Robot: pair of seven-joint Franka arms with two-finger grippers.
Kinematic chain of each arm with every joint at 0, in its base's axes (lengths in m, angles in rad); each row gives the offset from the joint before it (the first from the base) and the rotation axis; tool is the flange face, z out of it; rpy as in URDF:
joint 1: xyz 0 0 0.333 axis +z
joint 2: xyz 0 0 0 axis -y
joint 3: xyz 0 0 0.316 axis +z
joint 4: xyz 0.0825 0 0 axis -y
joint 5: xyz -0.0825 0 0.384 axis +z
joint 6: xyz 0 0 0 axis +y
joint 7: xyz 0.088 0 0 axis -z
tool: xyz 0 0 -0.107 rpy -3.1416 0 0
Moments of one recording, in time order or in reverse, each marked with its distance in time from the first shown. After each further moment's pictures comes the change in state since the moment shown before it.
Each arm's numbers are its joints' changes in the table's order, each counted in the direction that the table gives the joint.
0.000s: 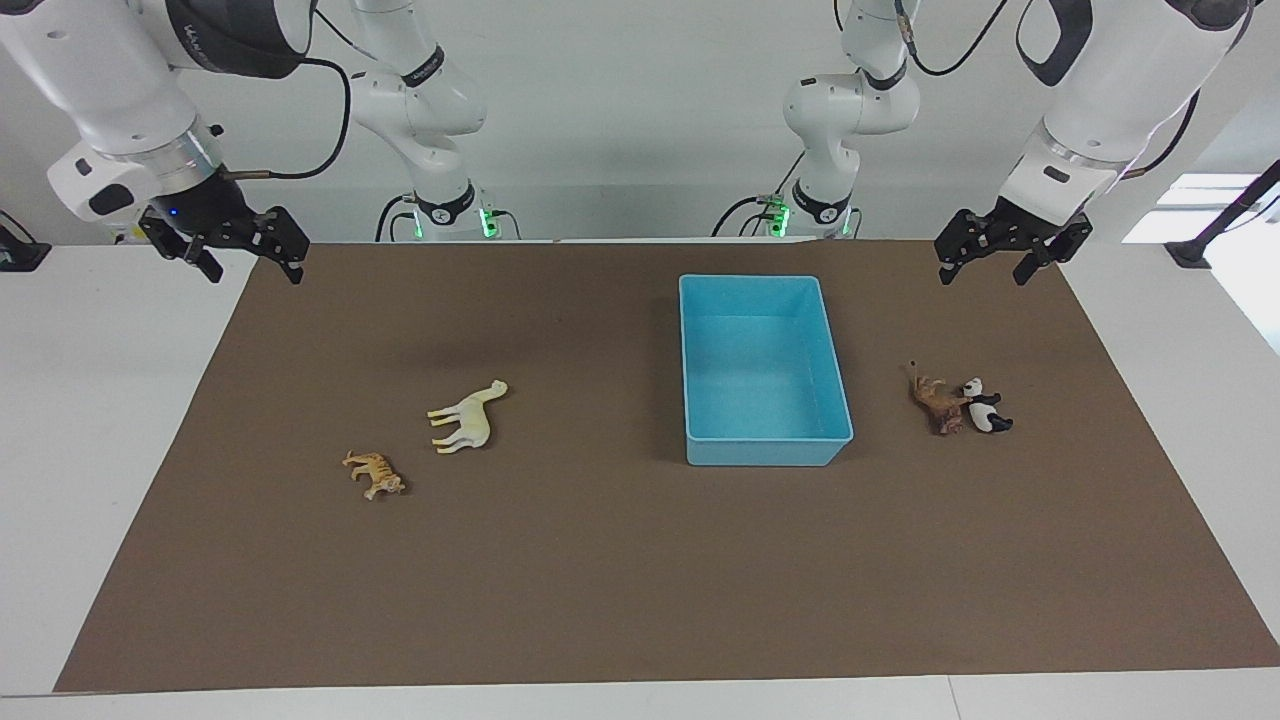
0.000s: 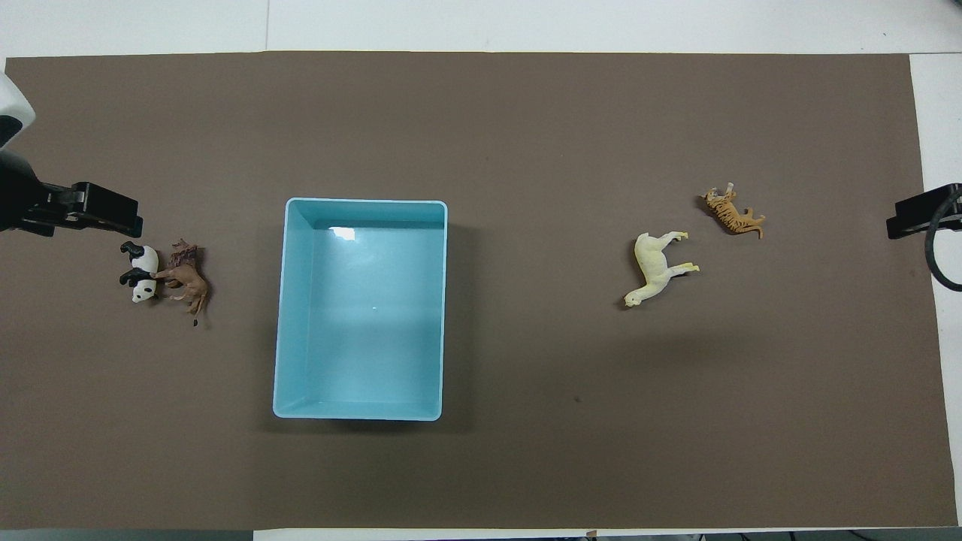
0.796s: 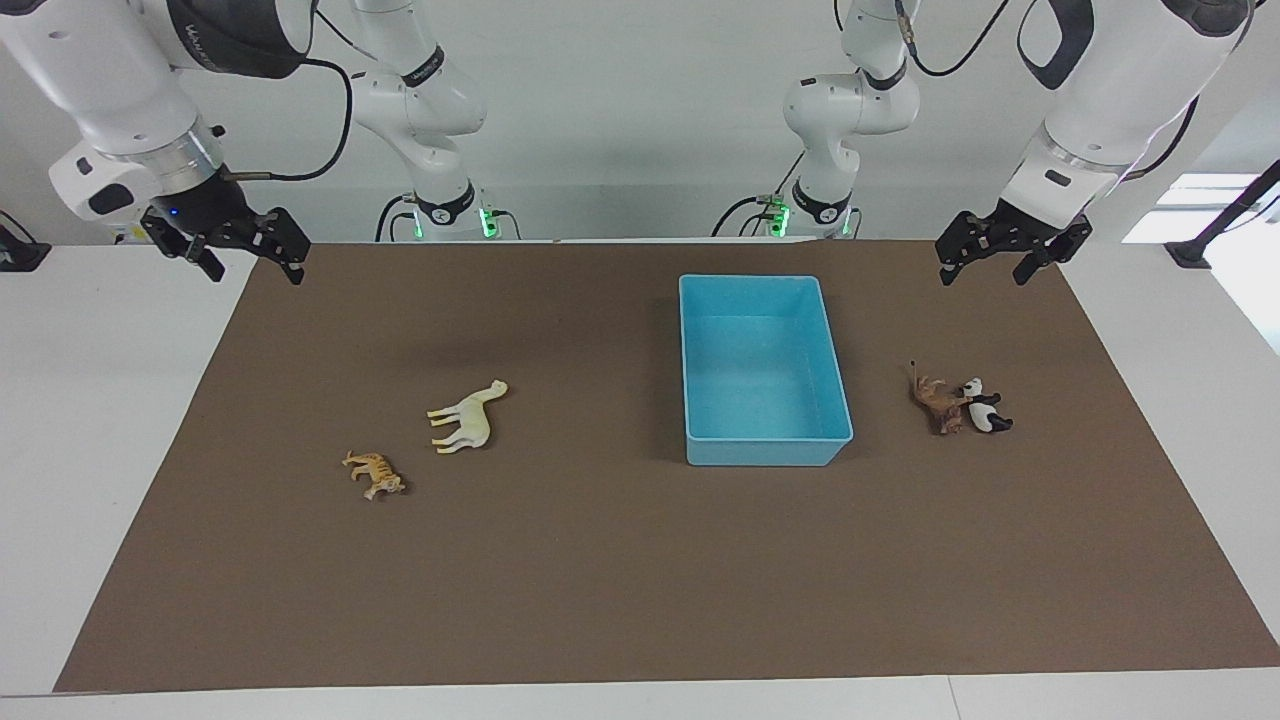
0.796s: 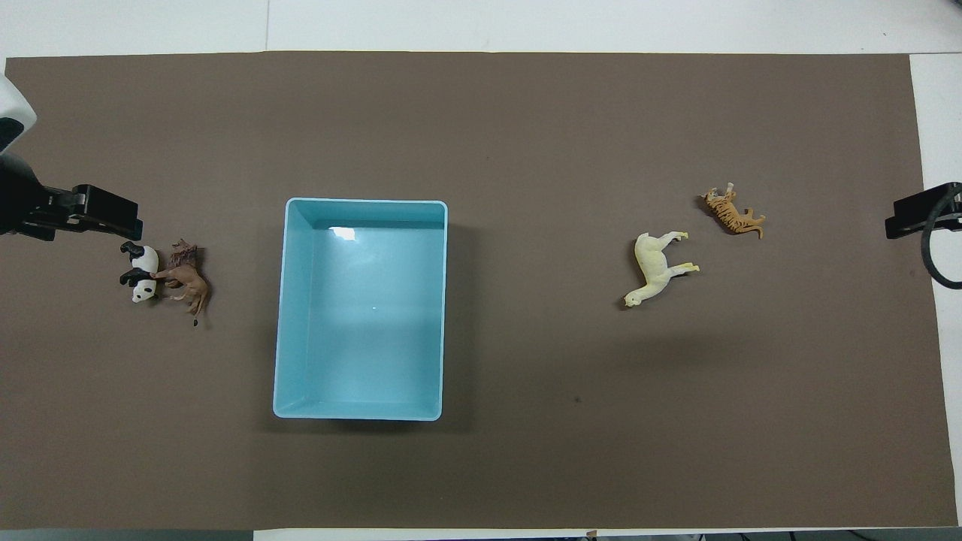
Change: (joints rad) left arm 0.000 0.003 0.008 -0.027 0.000 -0.018 -0.015; right arm 0.000 0.001 0.001 -0.008 0.000 0.003 0.031
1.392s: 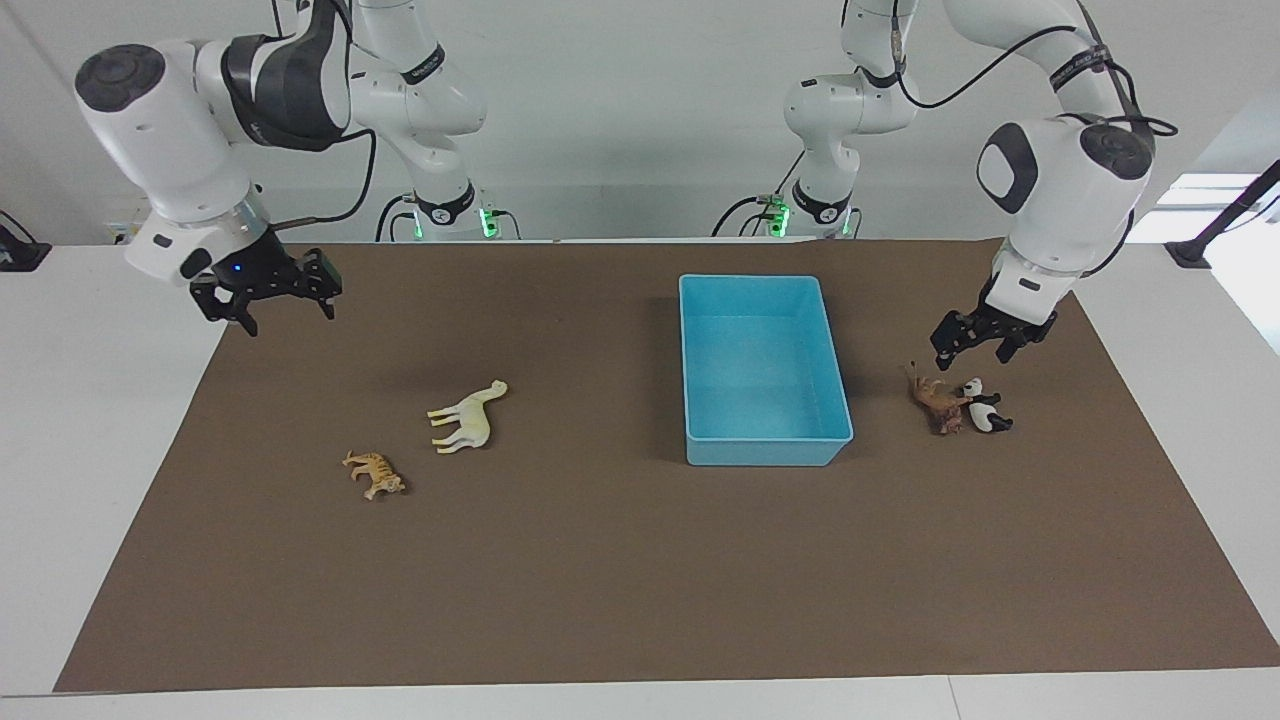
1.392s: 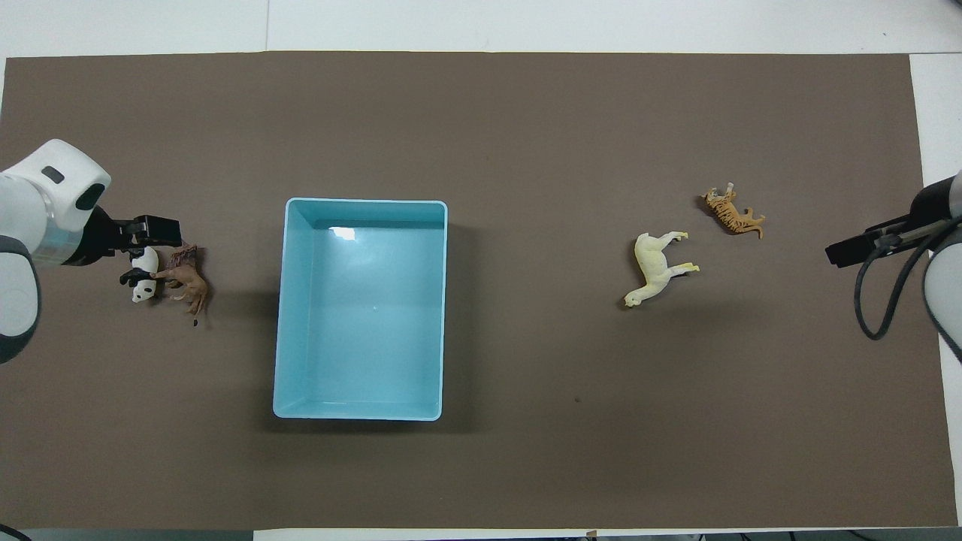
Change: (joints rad) left arm 0.058 0.033 0.043 -0.532 0.000 -0.629 -0.063; right arm 0.005 0.045 0.007 -0.323 0.000 -0.323 -0.384
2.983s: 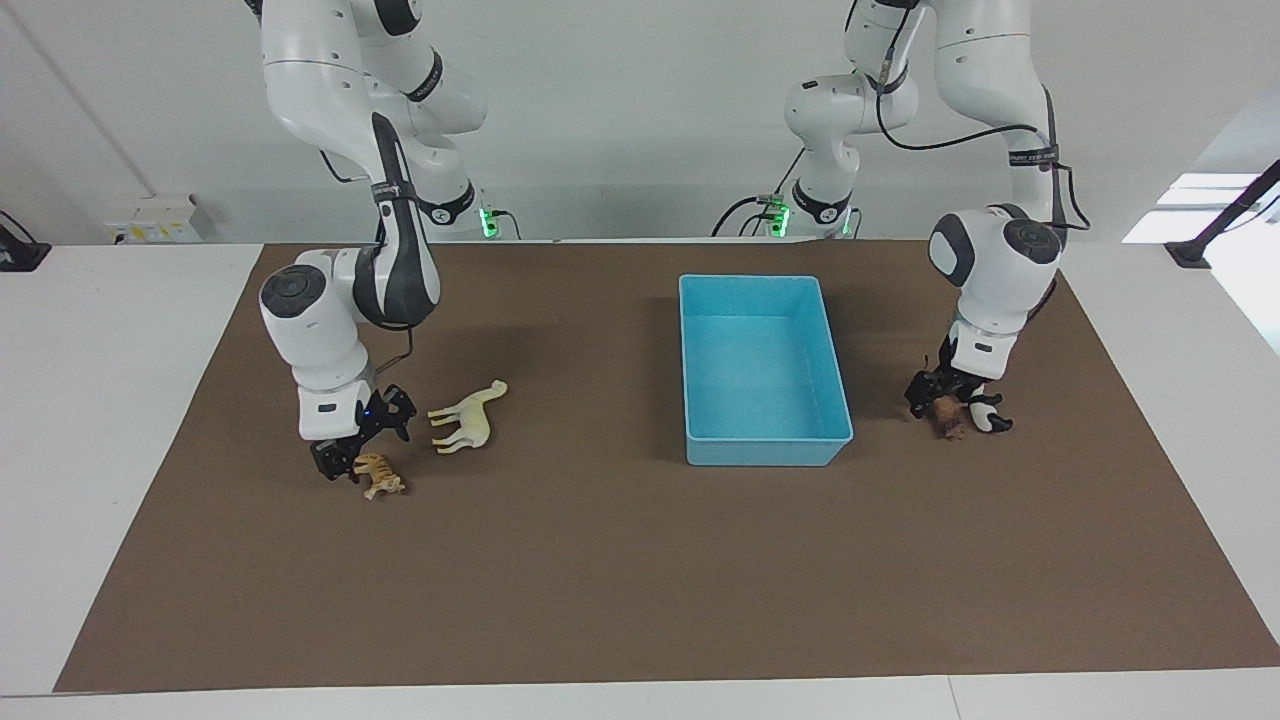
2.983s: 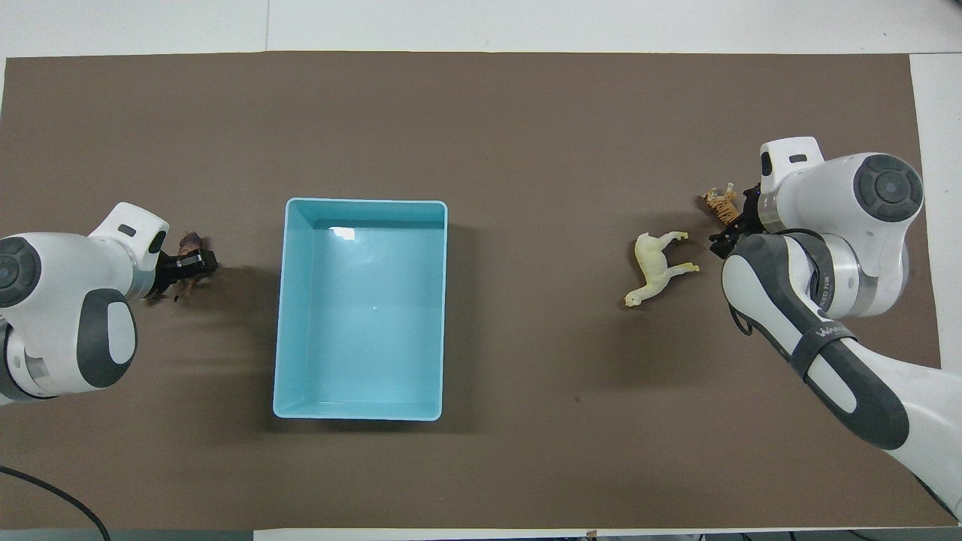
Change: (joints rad) left arm 0.040 -0.125 -0.010 -0.224 0.001 -0.402 -0.118; right arm 0.074 -0.346 0.005 -0.158 -0.012 -0.657 -0.446
